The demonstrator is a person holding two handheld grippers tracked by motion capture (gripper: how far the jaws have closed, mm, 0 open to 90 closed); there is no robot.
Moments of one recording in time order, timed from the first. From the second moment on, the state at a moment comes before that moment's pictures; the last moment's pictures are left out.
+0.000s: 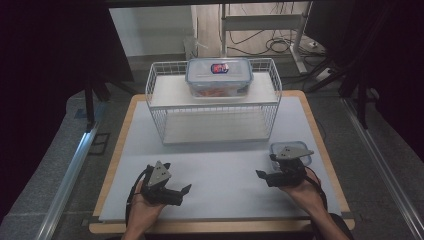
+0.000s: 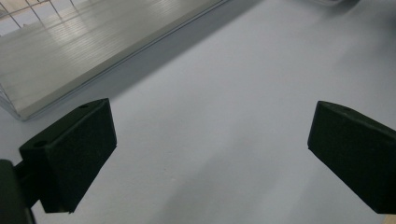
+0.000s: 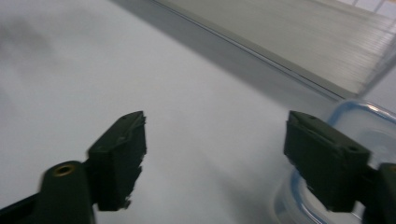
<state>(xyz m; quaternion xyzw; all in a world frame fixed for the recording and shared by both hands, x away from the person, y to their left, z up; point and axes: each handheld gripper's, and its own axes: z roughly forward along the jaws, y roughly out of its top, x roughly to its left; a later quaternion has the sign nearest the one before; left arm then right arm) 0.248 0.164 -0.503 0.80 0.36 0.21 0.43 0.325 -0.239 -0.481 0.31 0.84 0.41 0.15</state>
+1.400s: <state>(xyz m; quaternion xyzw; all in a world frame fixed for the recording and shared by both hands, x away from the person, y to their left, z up) 0.251 0.163 -0.507 0.81 0.36 0.19 0.43 0.388 -0.359 -0.482 0.49 0.77 0.35 0.21</state>
